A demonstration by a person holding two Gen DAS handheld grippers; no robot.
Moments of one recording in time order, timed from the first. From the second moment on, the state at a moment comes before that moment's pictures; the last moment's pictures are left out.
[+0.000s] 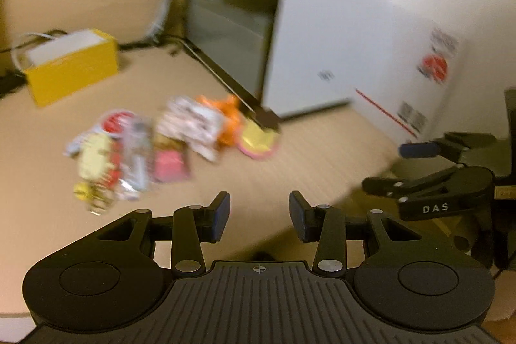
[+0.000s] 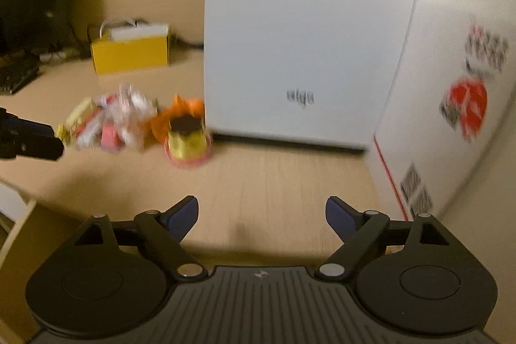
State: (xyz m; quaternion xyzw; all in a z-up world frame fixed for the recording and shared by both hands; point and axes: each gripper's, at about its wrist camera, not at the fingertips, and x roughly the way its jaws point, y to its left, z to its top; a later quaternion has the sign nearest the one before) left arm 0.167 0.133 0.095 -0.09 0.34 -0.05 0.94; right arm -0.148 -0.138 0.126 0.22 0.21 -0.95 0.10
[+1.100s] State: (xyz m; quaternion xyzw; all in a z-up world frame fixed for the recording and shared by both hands) left arm 0.175 0.132 -0.005 -0.12 0.52 -0.07 0.84; right arm -0.170 -0.162 -0.001 0.49 0.41 -0.75 0.15
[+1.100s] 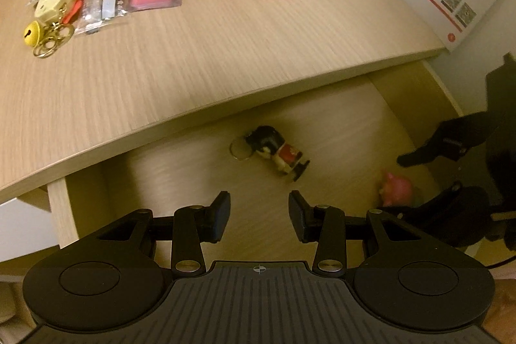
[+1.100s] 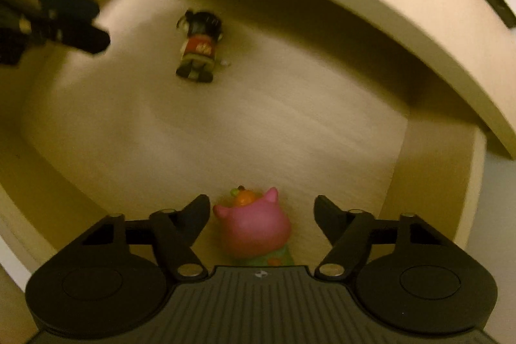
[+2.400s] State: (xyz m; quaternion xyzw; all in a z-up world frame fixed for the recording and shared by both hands) left arm 0.228 0.068 -0.053 -0.14 0.53 -0.03 0.83; right arm -0.191 -0.129 0.034 0.44 0.25 -0.84 0.17
